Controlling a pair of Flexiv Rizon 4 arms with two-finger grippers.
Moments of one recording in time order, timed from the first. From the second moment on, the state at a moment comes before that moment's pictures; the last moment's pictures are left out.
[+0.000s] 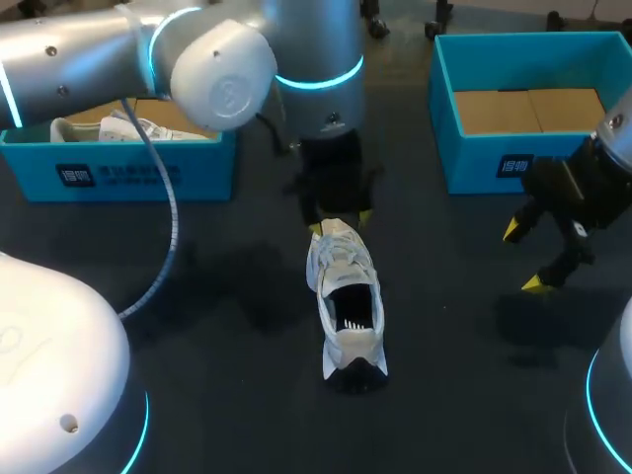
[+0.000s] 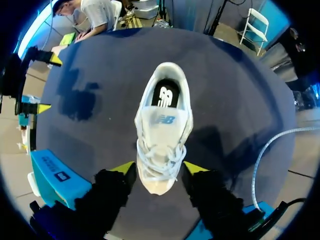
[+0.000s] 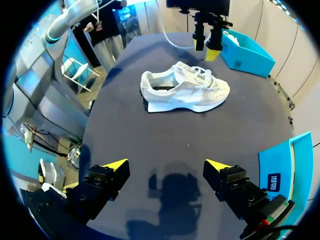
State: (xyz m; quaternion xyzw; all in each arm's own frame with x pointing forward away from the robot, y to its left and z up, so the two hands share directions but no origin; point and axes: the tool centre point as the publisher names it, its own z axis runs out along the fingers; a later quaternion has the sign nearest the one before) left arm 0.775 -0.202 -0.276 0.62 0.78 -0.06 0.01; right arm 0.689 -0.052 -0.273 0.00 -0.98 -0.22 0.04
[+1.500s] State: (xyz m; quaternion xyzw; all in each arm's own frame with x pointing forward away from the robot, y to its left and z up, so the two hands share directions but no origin) left arm 0.709 -0.218 -0.303 0.59 0.80 -0.09 -0.02; right arm 0.689 -0.052 -0.273 0.00 -0.98 -0.22 0.04
